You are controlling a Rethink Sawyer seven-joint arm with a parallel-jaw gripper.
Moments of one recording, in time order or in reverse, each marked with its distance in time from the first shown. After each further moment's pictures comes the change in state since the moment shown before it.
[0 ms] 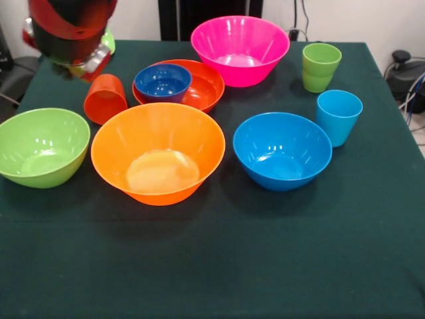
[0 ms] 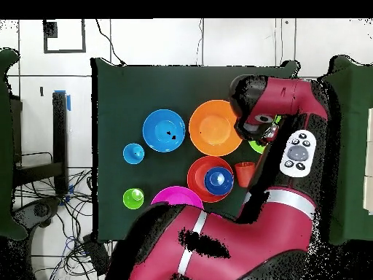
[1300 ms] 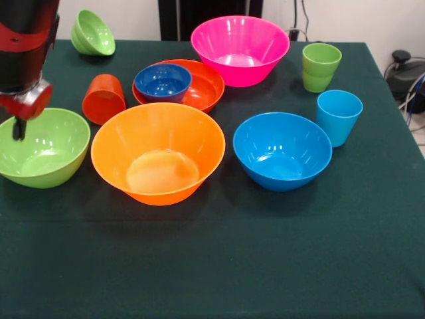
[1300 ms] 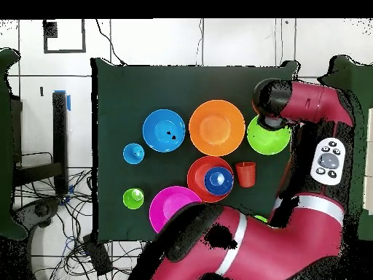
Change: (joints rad) arm -0.118 -0.006 0.105 0.000 -0.021 -0.354 -0.046
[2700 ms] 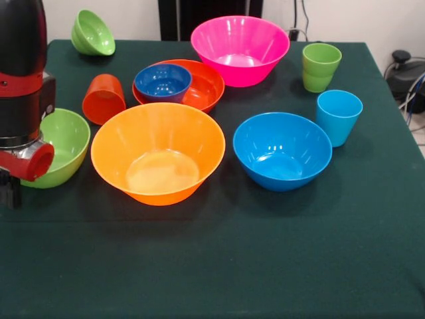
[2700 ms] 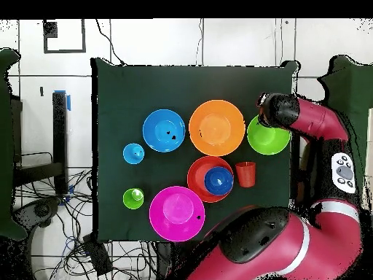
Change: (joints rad) arm -0.188 0.038 0.290 0.099 -0.005 -0.373 0.000
